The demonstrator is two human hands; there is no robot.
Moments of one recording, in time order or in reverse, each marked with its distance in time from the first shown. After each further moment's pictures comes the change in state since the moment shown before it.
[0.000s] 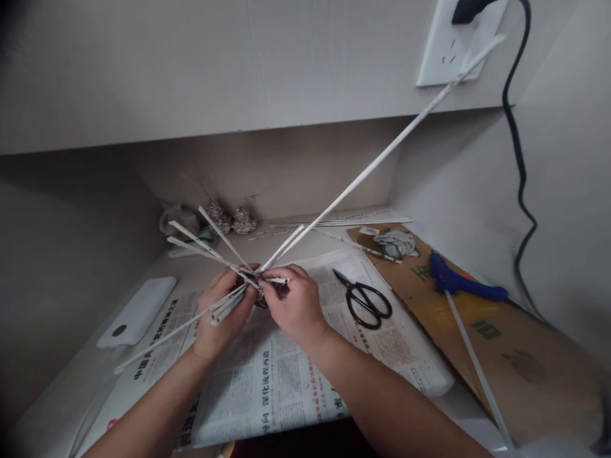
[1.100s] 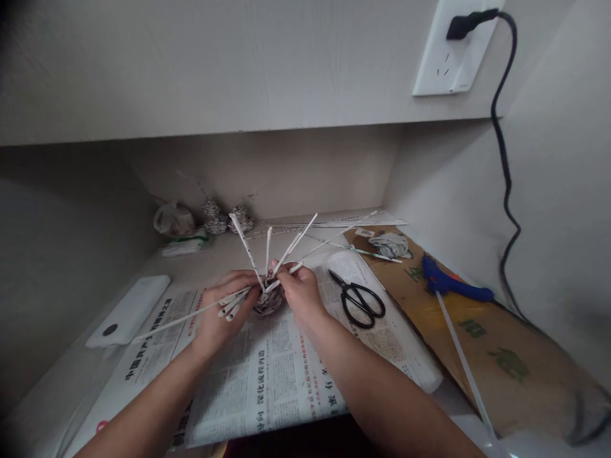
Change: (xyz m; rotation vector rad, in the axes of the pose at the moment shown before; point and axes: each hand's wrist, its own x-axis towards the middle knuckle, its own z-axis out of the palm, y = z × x) left_hand 0.003 0.000 0.003 -0.198 -0.080 0.058; right_hand 0.016 0.014 0.007 0.500 0.053 0.552
